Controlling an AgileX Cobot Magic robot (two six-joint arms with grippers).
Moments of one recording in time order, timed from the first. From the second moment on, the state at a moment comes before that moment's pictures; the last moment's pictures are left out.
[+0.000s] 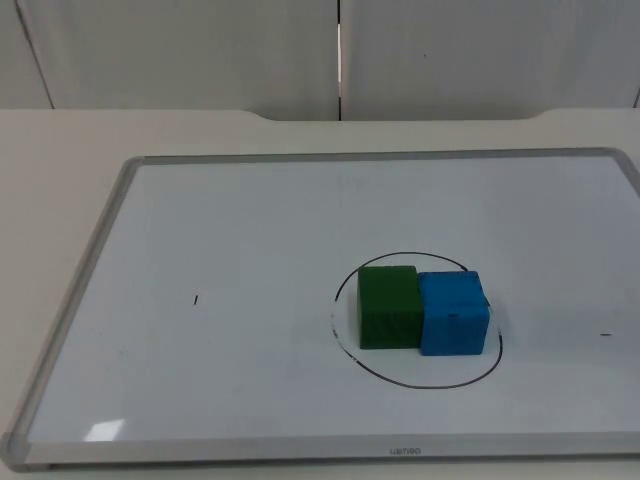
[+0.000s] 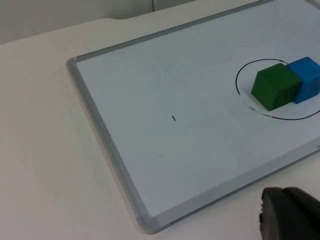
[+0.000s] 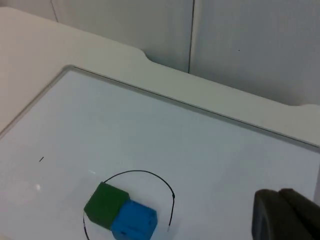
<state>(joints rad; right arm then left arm) 0.41 0.85 -0.95 -0.02 0.68 -0.01 -0.43 0.00 -0.50 -0.02 1.07 0.01</state>
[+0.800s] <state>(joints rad) 0.41 0.16 -0.58 0.02 0.89 -0.01 -0.43 0.00 -0.50 -0.02 1.07 0.01</state>
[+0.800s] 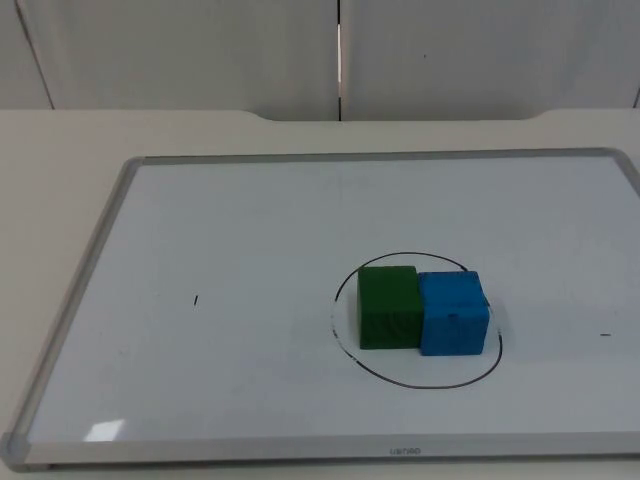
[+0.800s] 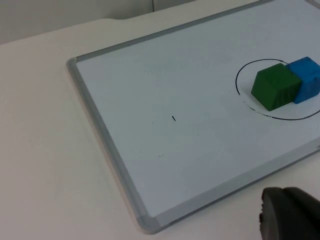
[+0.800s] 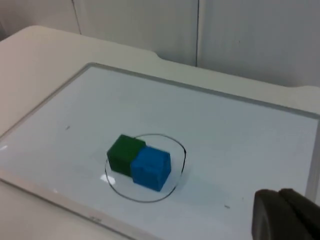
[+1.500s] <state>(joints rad) 0.41 0.00 -0.52 0.00 1.08 -0.01 -0.43 0.00 -0.50 -0.02 1.07 0.01</state>
